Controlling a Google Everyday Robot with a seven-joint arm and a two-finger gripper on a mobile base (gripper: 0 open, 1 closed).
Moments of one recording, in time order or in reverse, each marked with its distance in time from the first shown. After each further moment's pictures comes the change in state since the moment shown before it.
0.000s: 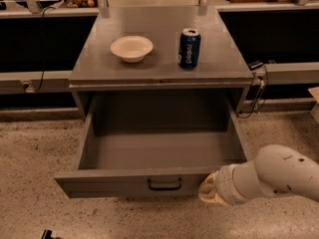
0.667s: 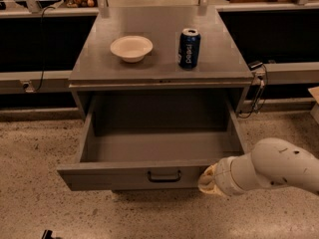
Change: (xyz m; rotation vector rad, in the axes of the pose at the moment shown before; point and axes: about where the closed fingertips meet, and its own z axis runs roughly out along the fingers) arm 0.002 -0.025 0.001 0.029 0.013 -0.008
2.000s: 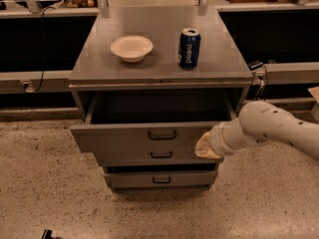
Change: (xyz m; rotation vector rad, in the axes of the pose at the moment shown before) arm 0.006 -0.112 0.018 0.048 0.012 -0.018
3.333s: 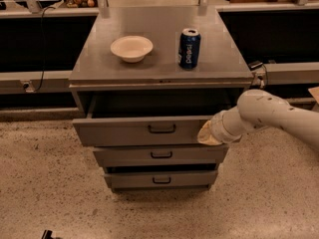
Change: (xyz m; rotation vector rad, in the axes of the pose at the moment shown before) arm 0.022 -0.050 0.012 0.030 0.027 0.013
